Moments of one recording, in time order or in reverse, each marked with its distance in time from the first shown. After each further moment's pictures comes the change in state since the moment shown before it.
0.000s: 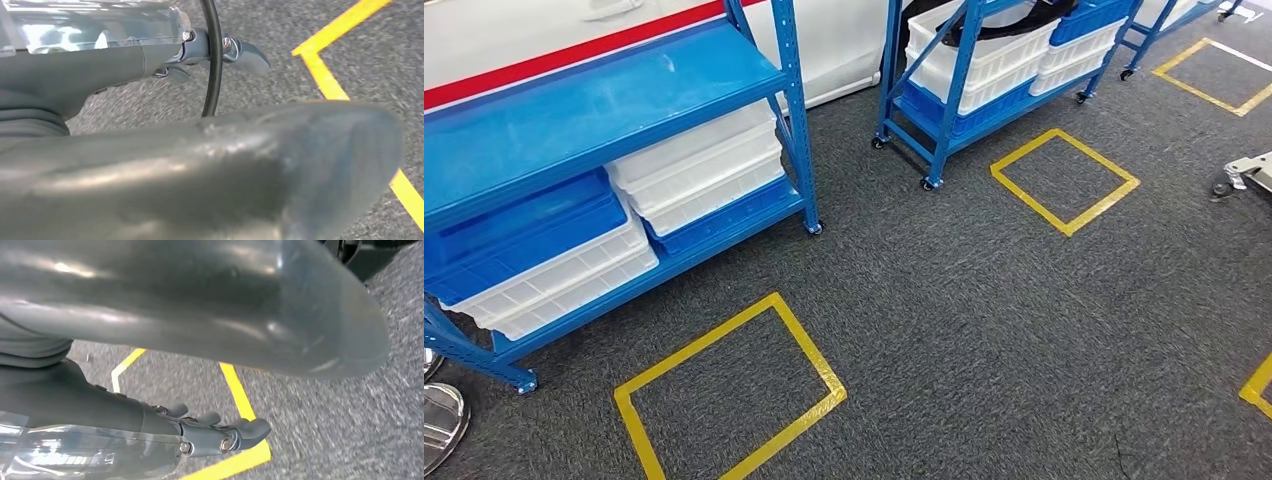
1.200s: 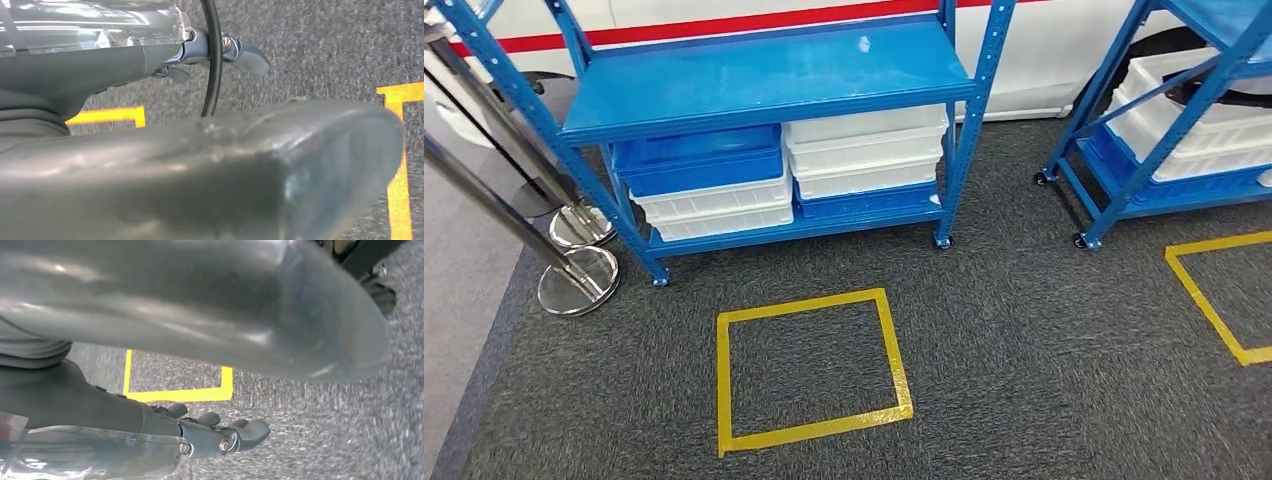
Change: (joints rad) left arm 0.001 -0.012 0.016 -0.001 -0.010 0.003 0.004; right arm 0.012 -0.004 -0.029 0.000 0.024 0.012 0.023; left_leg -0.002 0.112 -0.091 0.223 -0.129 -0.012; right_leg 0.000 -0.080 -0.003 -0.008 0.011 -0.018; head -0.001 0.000
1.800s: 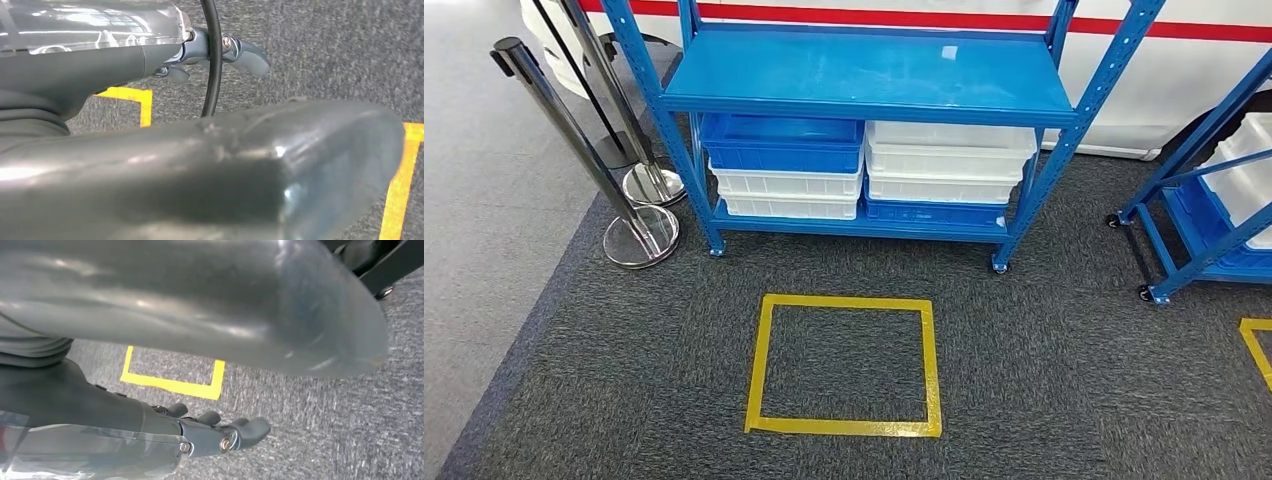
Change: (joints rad) left arm 0.001 -0.002 0.007 0.000 -0.006 -0.016 -0.022; right arm -0.004 -0.001 -0.039 0.000 -0.014 0.012 0.001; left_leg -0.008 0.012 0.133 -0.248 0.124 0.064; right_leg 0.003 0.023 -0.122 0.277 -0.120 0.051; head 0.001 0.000
